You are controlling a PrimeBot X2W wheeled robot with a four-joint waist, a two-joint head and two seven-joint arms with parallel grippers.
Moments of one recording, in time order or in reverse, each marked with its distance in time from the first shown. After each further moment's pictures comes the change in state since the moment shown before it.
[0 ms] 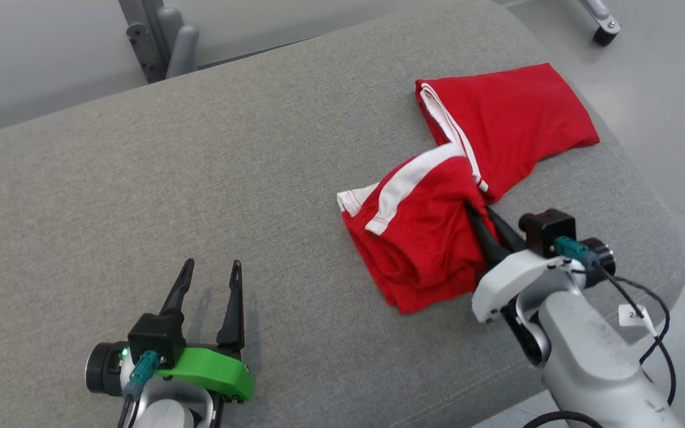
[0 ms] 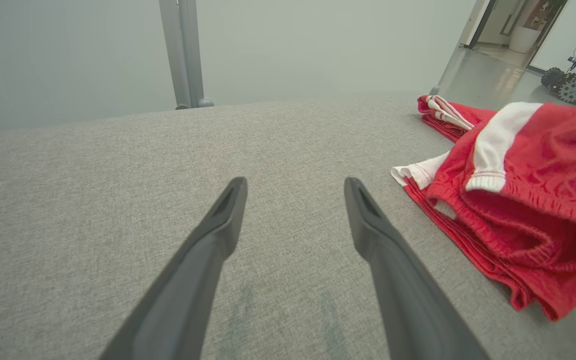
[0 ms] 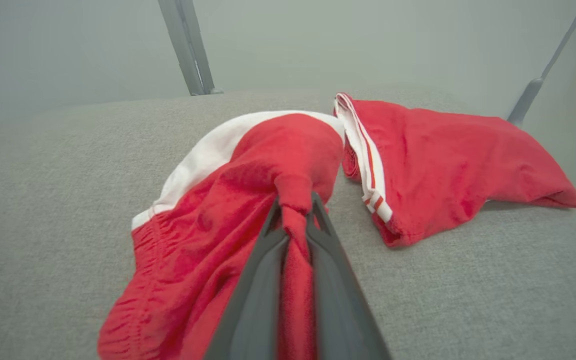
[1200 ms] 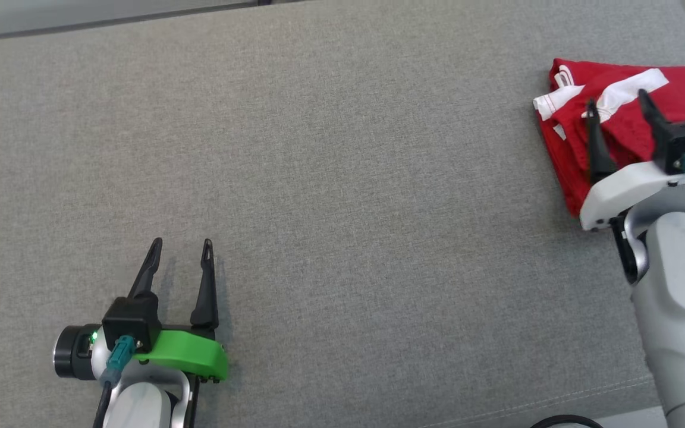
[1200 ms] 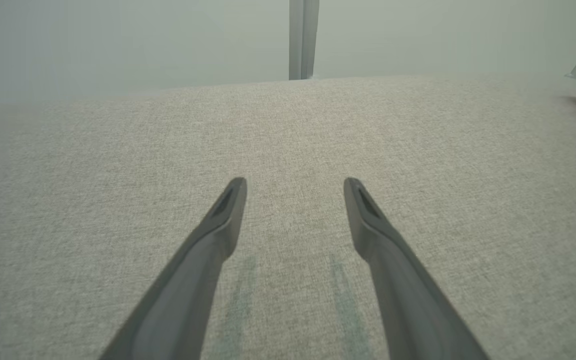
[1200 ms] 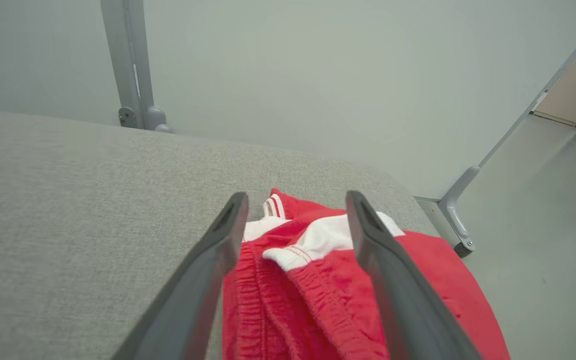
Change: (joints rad) left arm -0.042 0.002 0.095 -0.012 0.100 -0.025 0.000; right arm -0.208 -0.143 -0.378 0.049 -0.300 0.000 0.000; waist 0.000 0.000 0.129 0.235
